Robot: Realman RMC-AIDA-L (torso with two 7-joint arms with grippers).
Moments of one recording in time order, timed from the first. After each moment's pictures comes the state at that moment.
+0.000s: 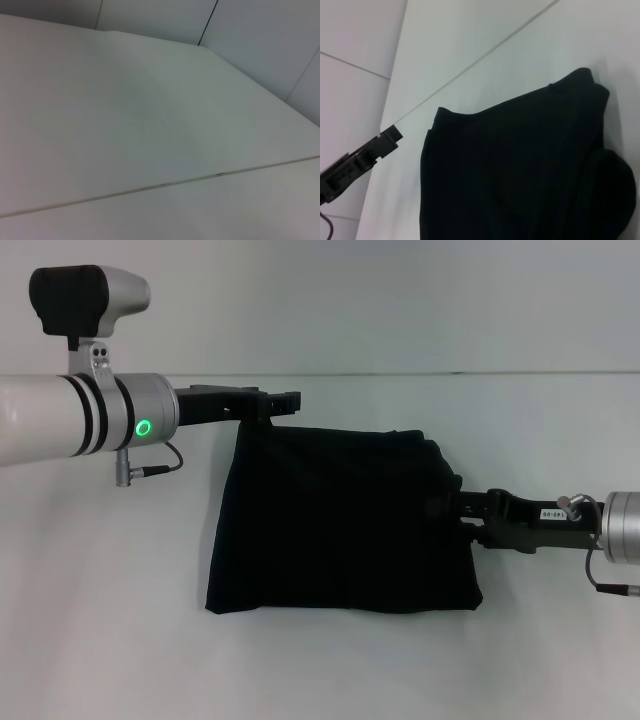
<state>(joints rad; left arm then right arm) -0.75 -2.15 0.88 0.72 2.12 0.88 -2.07 0.73 2.02 -0.57 -0.32 -2.19 -1.19 2.28</state>
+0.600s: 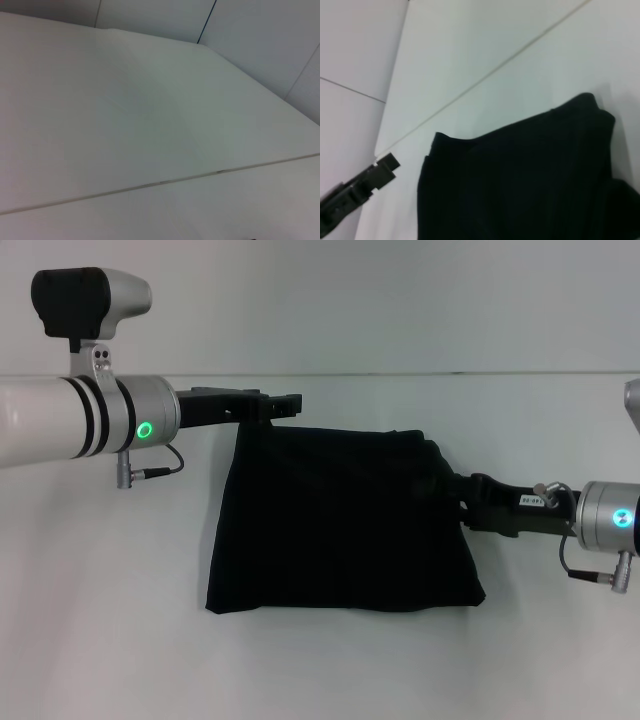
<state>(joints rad) -0.75 -2.15 0.88 0.72 2.12 0.88 -2.07 0.74 2.06 -0.56 -0.33 -2.15 -1.10 2.26</state>
